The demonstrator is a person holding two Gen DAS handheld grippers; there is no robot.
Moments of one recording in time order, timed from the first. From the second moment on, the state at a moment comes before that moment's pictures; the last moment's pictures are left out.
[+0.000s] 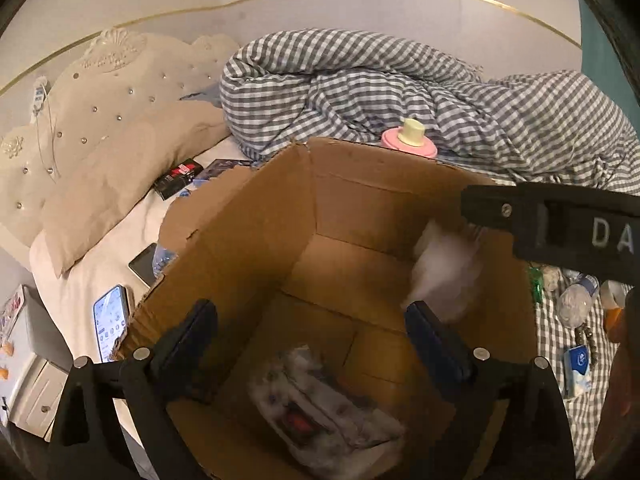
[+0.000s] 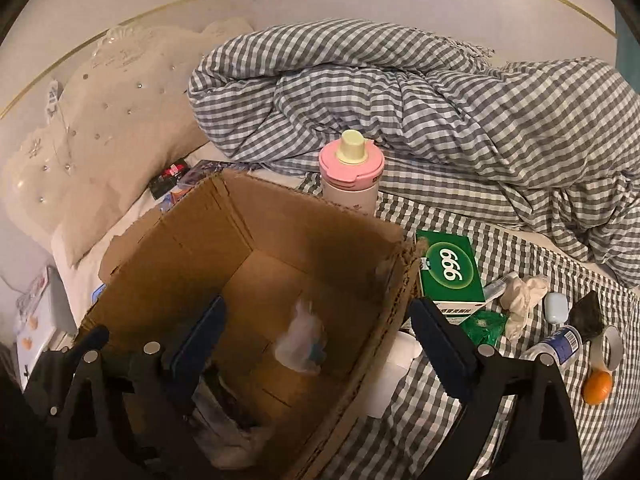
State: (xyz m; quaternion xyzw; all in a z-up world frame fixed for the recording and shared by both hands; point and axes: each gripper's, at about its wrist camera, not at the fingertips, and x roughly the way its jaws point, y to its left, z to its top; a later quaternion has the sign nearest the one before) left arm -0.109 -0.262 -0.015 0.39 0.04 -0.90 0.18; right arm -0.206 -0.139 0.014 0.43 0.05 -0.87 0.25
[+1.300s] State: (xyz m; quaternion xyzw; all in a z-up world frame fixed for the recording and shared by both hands) left arm -0.104 0.047 -0.066 0.41 -0.04 -0.91 -0.01; right arm -0.111 0.252 -0.020 0.43 -0.03 -0.90 0.02
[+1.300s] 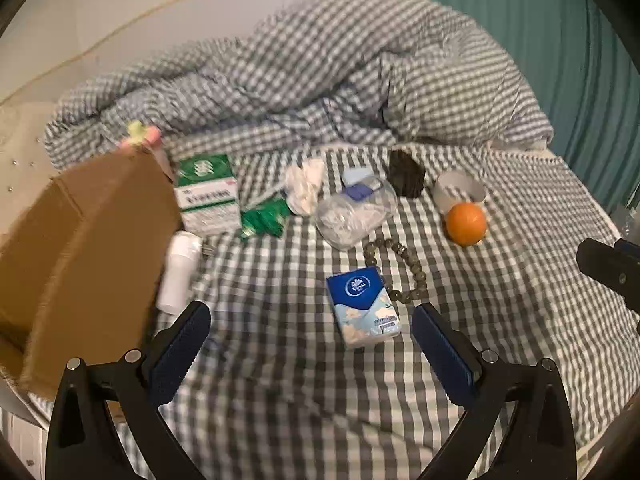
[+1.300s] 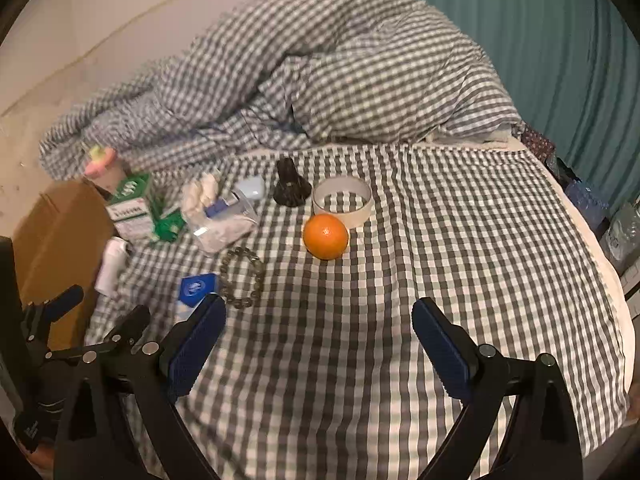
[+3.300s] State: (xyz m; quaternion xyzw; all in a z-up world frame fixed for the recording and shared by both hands) left arm -0.142 0.040 -0.055 0.42 -0.03 -0.91 -0.02; right arm -0.166 0.239 -0.046 0.48 -0.05 -0.88 0.03
